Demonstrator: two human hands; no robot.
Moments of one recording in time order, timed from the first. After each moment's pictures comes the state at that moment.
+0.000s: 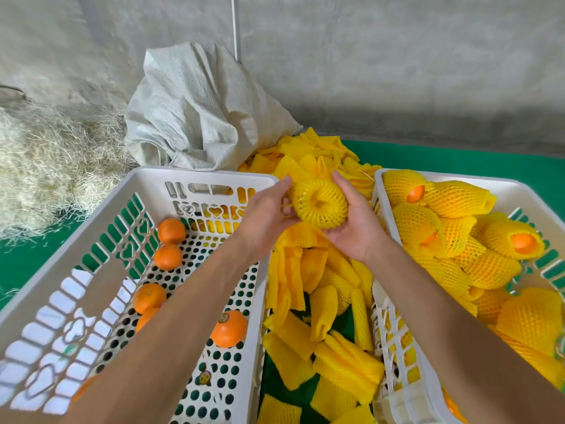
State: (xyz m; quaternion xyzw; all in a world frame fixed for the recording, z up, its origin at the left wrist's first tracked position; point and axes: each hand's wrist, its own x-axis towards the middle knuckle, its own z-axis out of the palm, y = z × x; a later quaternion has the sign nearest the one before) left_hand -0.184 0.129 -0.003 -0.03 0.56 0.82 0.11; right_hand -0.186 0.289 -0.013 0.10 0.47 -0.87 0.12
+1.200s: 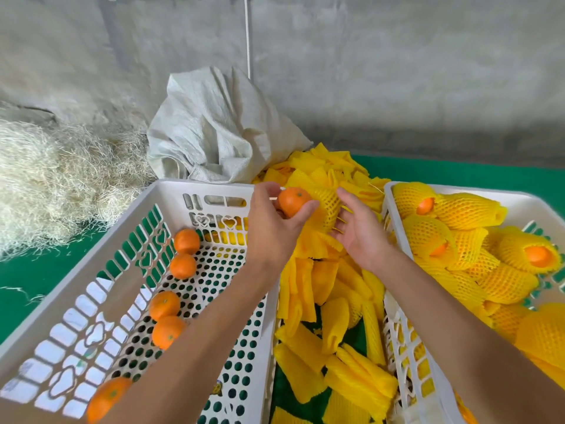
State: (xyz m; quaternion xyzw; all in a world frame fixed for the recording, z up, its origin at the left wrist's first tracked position) left_hand -0.163 0.122 -0.018 0.01 0.81 0.56 -0.20; right_hand -0.195 0.289 -0.027 0.07 0.57 -0.82 0.08
